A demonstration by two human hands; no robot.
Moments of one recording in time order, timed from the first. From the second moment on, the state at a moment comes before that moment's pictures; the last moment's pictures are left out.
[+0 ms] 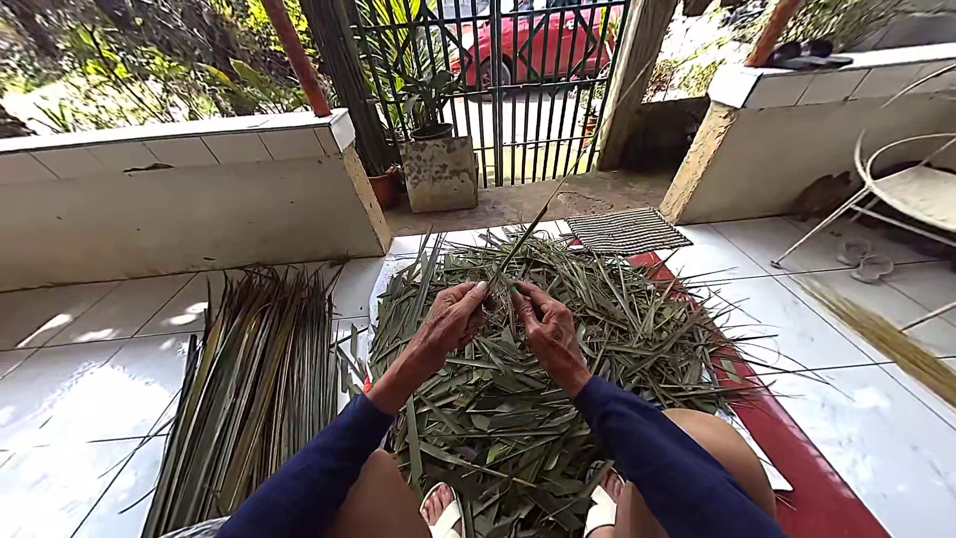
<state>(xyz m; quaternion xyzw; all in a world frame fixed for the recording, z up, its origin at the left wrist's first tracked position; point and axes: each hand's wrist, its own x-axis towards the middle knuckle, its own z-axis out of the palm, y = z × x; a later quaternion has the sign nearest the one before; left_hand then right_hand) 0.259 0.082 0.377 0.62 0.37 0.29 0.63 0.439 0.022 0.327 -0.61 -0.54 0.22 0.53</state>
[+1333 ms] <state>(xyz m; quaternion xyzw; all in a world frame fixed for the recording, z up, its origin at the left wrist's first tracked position) 0.217 0.083 0.372 0.47 0.23 0.12 0.84 0.469 0.049 0.348 -0.61 -0.52 0.10 0.59</state>
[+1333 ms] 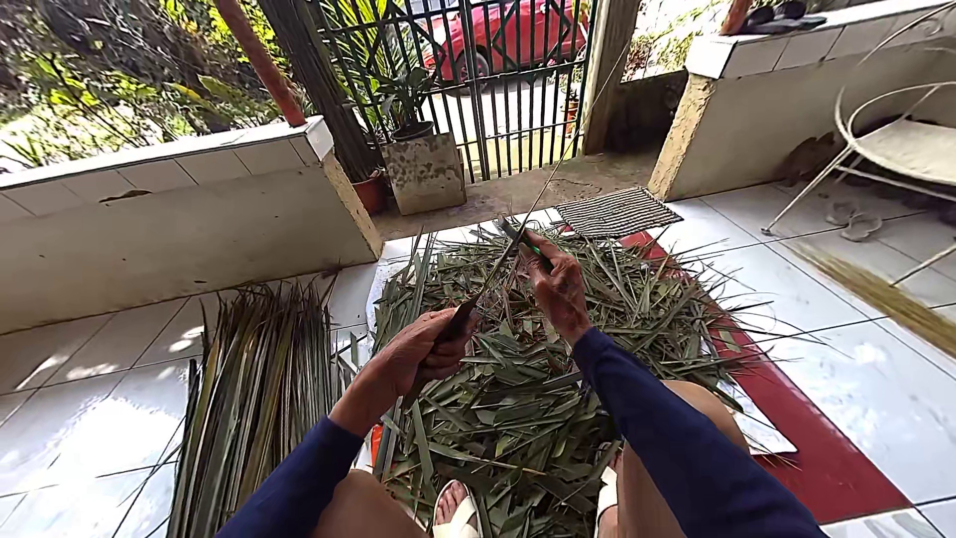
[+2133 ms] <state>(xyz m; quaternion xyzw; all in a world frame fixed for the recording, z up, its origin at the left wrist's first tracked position) 0.233 0.085 0.372 0.48 0.21 0.11 0.85 0.448 0.026 0.334 -0.59 -0.59 0.15 0.53</state>
